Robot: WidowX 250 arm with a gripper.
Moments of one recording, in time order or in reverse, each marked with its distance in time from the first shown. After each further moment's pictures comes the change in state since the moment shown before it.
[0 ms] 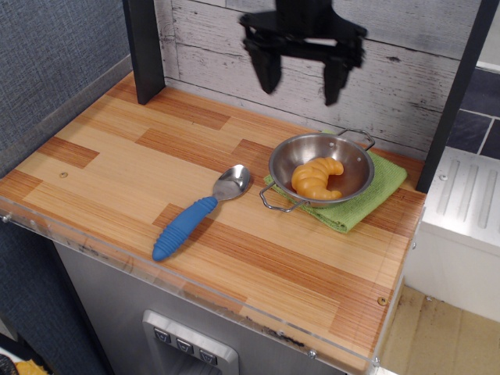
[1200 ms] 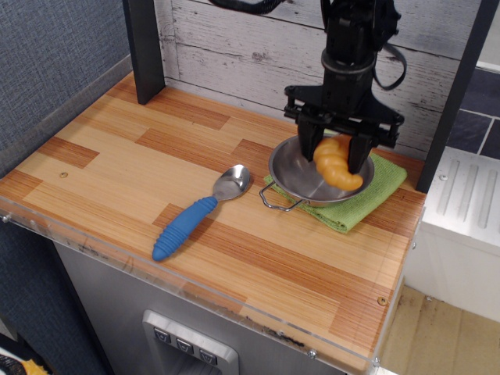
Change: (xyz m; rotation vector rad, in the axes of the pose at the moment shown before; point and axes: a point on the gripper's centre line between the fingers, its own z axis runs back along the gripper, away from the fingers) arm -0.018 -0.044 -0.084 0.046 0.141 -0.064
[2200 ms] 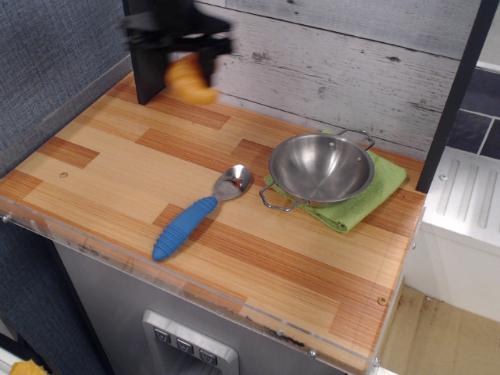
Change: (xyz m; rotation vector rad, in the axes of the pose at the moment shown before) arm 0.014 0.141 0.049 0.032 -0.145 0.303
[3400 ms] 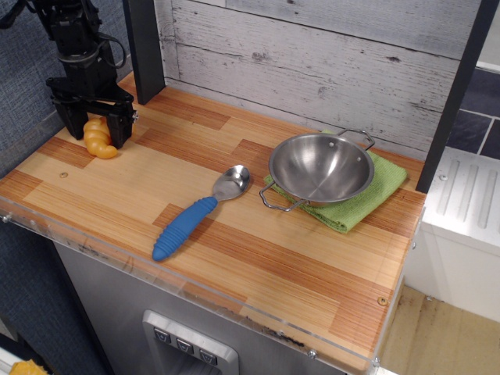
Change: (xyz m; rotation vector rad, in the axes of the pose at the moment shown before) arm -0.032 0.136 -0.088 0.042 0.225 -0.174
